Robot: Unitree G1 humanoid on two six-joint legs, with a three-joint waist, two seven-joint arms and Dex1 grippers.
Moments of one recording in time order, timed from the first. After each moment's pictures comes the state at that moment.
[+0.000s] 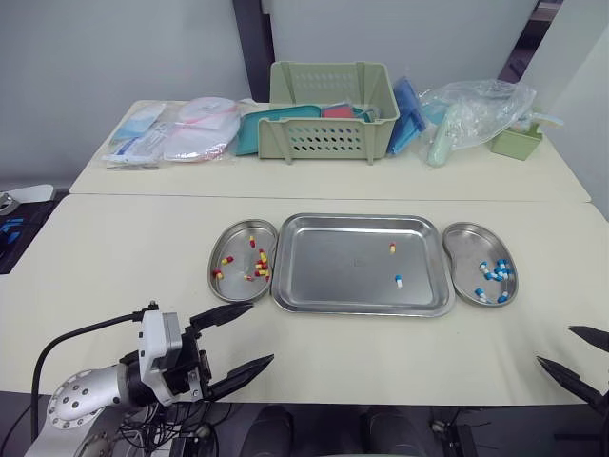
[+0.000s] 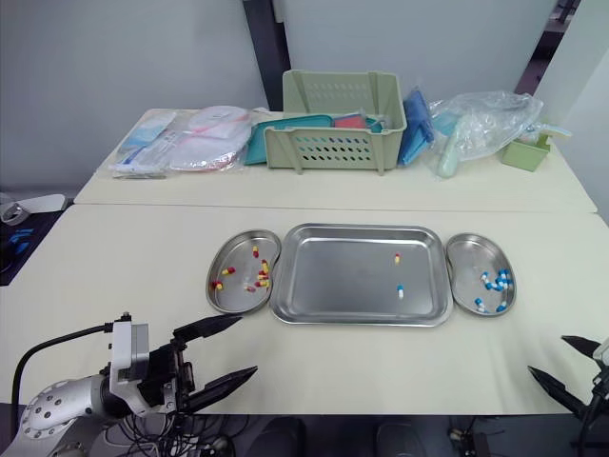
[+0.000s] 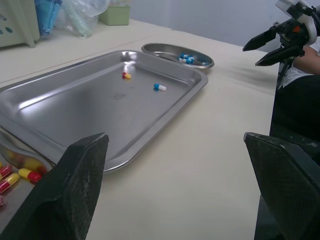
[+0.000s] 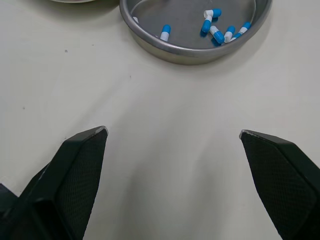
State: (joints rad) left arm 0.39 0.60 0.24 -0.49 -0.62 0.12 -1.11; right arm 0.64 -0.77 -0.70 -0.21 0.40 0.13 1.02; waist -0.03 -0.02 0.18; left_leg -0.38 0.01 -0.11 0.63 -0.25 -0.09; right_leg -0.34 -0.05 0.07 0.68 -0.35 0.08
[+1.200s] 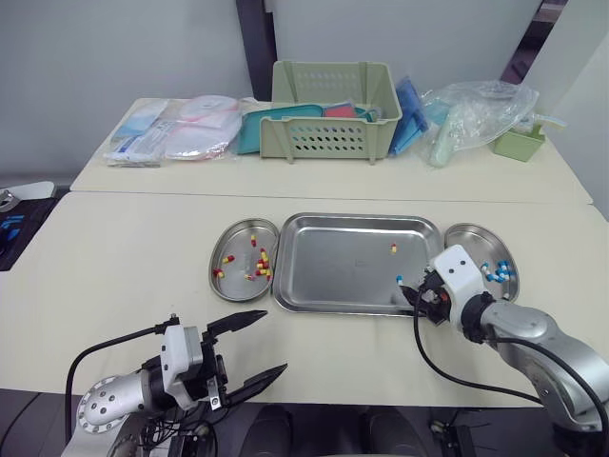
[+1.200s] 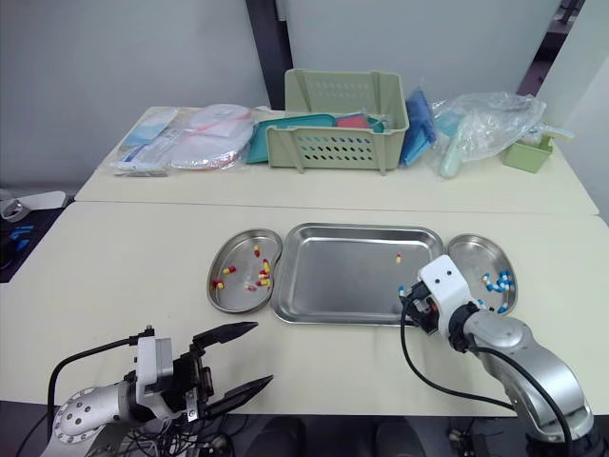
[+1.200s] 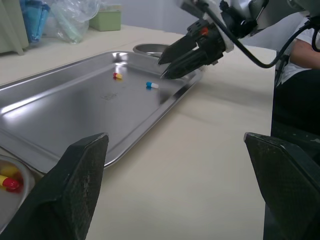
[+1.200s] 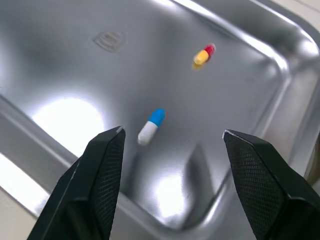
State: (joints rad) left arm 0.37 0.54 0.12 -0.39 -0.51 -0.07 -1.12; right arm -0.13 -0.62 0.07 -0.65 0.33 1.08 0.28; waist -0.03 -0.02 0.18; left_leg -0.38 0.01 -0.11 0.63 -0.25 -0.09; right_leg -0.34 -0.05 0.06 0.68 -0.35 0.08
